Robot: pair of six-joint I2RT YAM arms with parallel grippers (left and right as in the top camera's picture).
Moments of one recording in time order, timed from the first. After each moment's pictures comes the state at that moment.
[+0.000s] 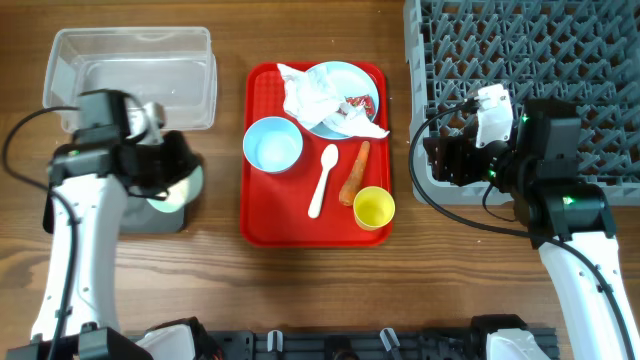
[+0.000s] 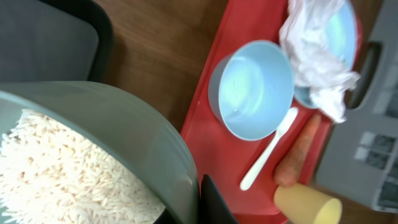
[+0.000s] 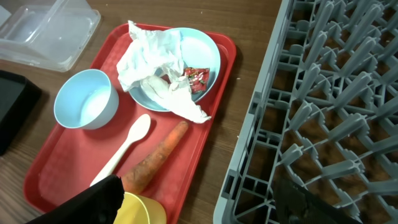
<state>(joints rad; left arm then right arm) 0.21 1.39 1.12 -0.94 0.43 -0.31 0.04 1.11 0.99 -0.65 -0.36 -0.07</state>
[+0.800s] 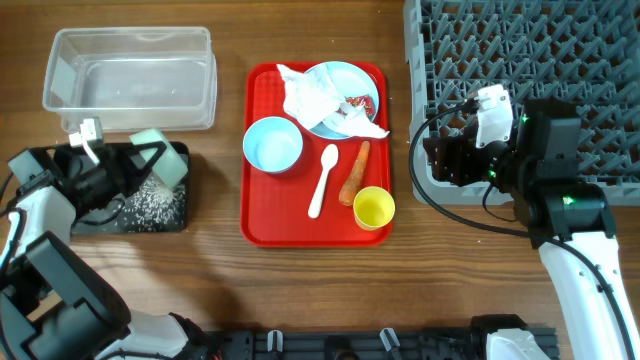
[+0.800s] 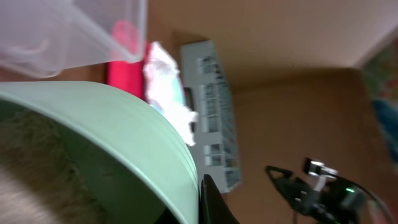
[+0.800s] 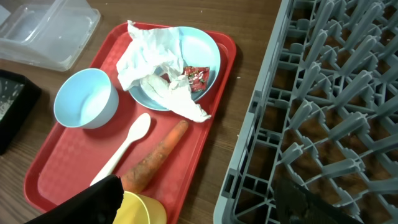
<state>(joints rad) 0.66 1.68 0.92 -0.56 1.40 0.01 0.04 1.11 0.99 -0.66 -0.37 -0.07</state>
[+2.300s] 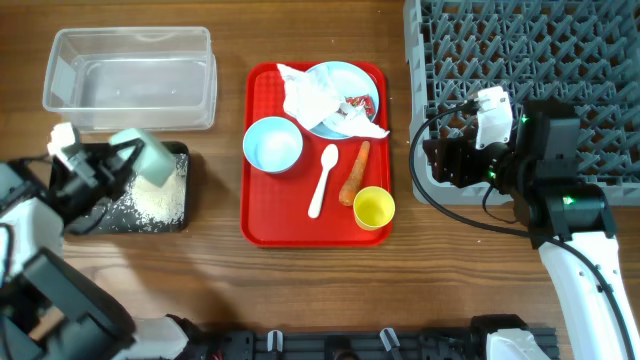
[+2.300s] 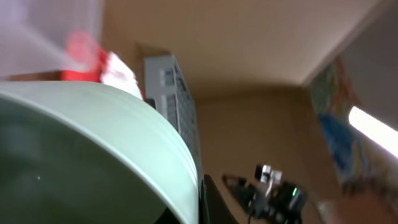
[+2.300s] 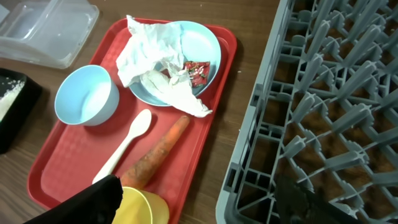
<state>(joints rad) 0.72 1.60 0.92 -0.57 1.54 -0.12 0.04 1.11 0.99 -0.68 -0.36 -0.06</state>
